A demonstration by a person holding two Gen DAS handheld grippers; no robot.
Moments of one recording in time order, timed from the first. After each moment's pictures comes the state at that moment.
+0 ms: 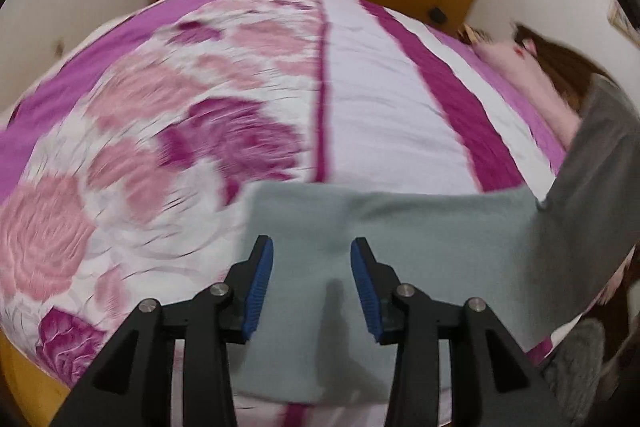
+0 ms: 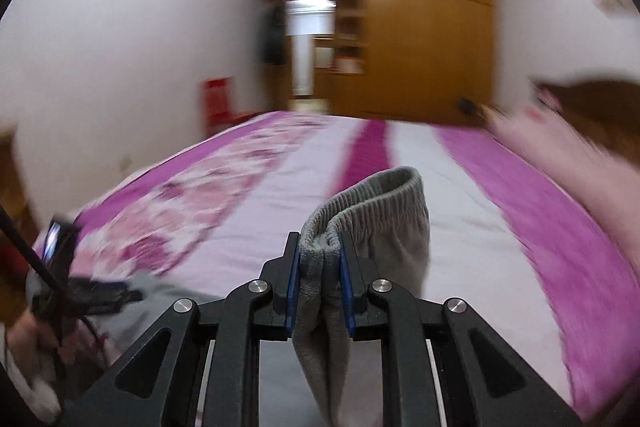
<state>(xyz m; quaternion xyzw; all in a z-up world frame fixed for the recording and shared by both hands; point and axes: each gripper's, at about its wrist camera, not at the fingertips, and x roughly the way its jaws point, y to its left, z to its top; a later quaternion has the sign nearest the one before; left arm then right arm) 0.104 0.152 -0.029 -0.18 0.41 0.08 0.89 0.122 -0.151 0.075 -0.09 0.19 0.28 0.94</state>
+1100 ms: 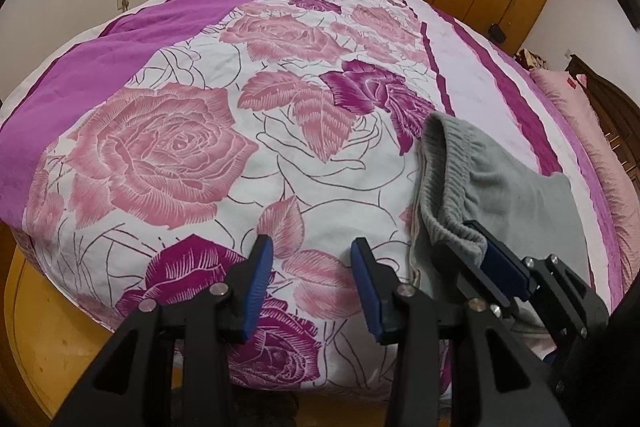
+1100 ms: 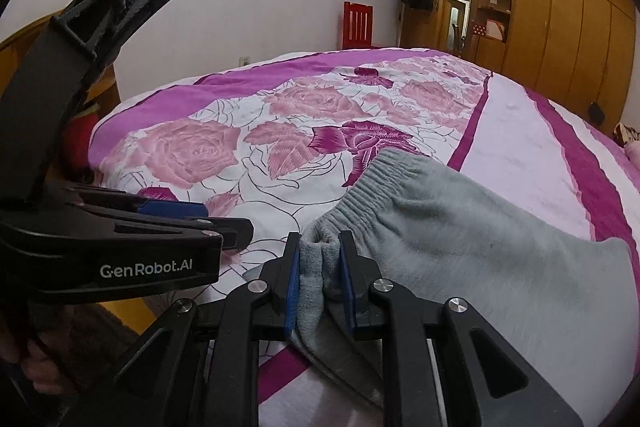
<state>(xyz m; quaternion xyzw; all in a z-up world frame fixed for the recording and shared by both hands) 0.042 0.214 -0.055 -0.21 0.43 0.16 0.86 0.076 0.063 -0.079 -0.15 0.27 0.41 0.86</state>
